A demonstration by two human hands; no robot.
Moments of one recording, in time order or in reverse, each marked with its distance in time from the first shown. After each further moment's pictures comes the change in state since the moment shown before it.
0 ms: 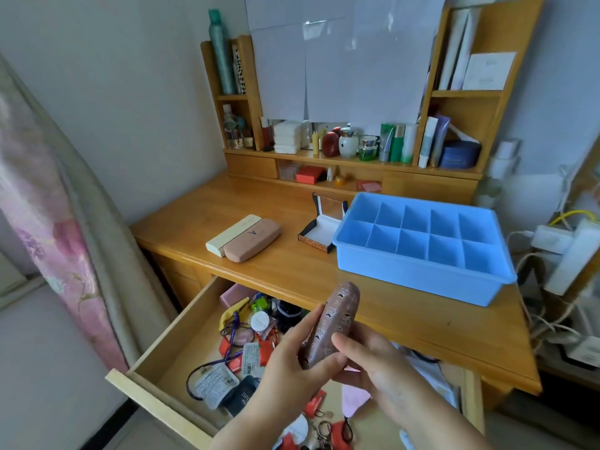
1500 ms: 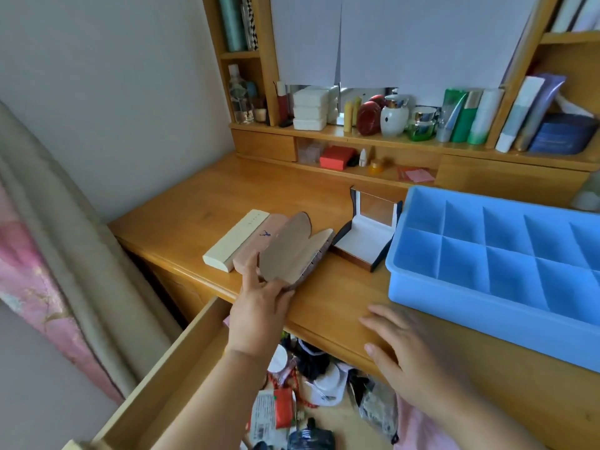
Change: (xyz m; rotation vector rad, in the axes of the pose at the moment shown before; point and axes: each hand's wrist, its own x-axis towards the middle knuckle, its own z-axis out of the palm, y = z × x) left_hand 0.193 -0.100 -0.096 0.791 0.447 0.219; right_hand 0.151 0.015 -0.063 -1.430 0.238 -0.385
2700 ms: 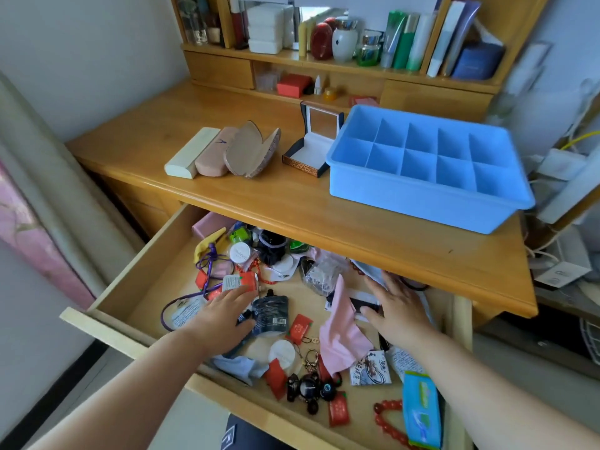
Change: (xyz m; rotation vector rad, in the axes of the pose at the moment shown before) left_hand -0.160 -0.023 -0.022 0.247 -0.944 0.058; right_hand -0.150 0.045 0.038 -0.121 -0.336 0.440
